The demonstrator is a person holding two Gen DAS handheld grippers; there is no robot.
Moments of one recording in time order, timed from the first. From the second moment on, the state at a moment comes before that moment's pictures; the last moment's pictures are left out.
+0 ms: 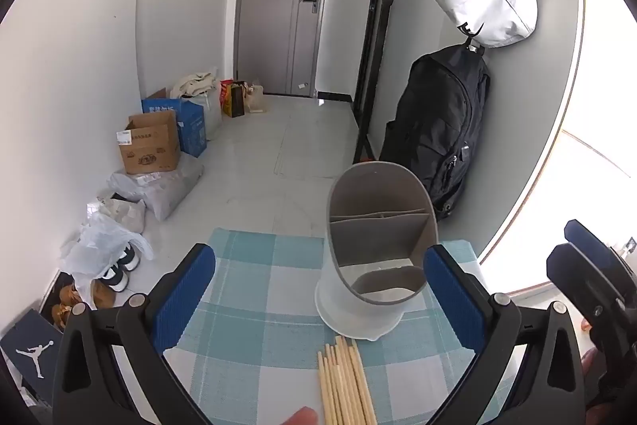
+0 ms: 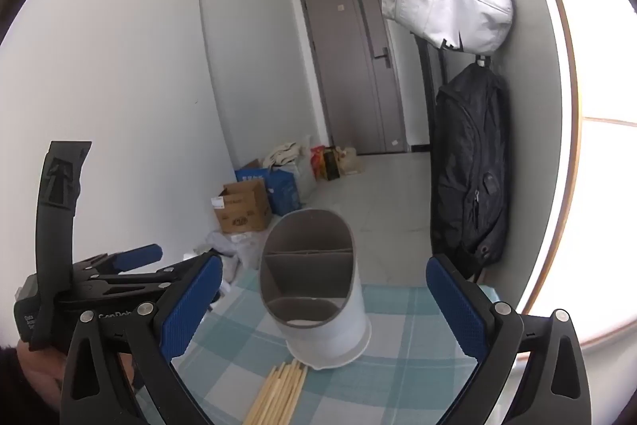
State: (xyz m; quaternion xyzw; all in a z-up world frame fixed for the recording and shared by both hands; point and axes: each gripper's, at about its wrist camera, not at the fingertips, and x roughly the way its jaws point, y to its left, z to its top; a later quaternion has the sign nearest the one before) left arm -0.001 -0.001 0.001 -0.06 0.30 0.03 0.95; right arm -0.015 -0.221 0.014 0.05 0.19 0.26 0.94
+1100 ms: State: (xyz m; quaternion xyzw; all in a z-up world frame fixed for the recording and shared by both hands) left arm -0.004 0.007 -0.006 -0.08 0.30 0.04 0.95; right arm -0.019 -0.215 0.010 0.04 0.20 0.27 0.94
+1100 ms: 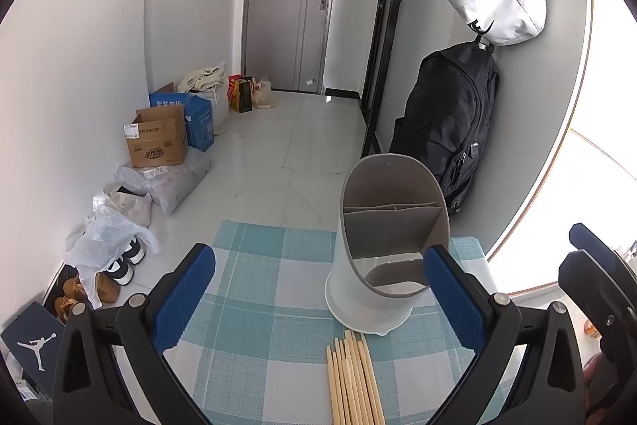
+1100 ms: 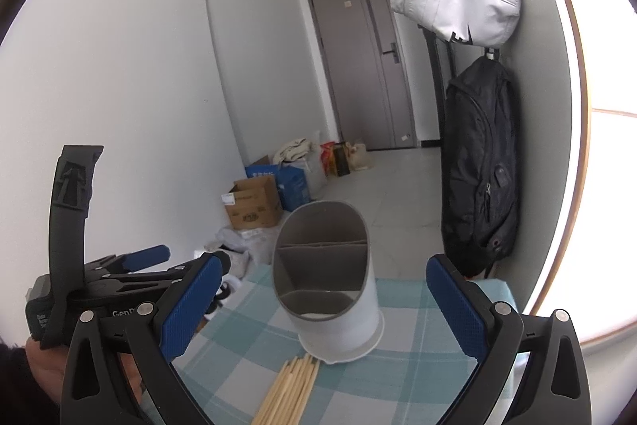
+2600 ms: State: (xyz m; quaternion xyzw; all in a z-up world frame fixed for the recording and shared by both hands) left arm -0.001 0.004 -0.010 -0.08 0.31 0.04 0.95; right arm -0.024 -0.208 0.011 0.02 0.18 0.28 0.94
